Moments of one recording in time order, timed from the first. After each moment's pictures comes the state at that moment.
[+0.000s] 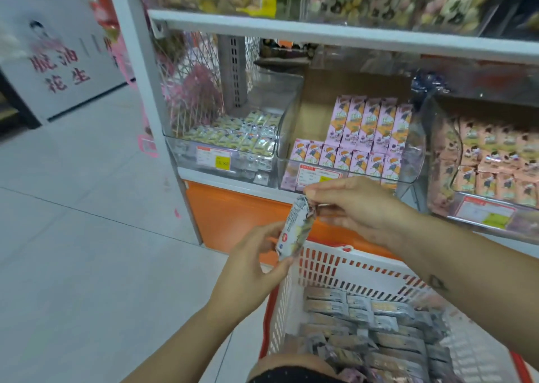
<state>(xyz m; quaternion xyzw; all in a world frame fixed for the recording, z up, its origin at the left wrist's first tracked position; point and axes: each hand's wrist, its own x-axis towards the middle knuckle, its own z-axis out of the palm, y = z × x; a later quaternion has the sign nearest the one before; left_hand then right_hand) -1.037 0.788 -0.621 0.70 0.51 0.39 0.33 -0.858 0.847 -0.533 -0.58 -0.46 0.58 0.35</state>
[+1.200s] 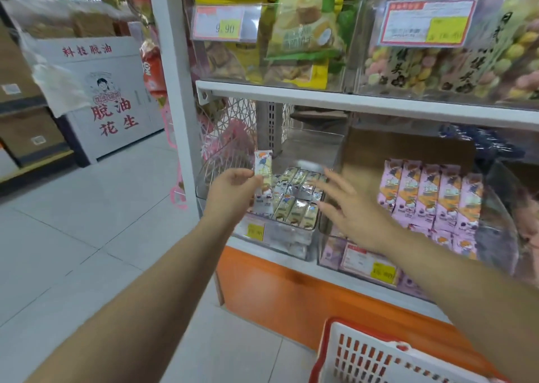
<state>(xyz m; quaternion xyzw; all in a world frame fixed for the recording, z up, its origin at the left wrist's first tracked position) -1.107 0.979 -0.526 0.48 0.62 0.52 0.34 -0.885 0.987 -0.537 -0.50 -0.84 0.10 0.18</state>
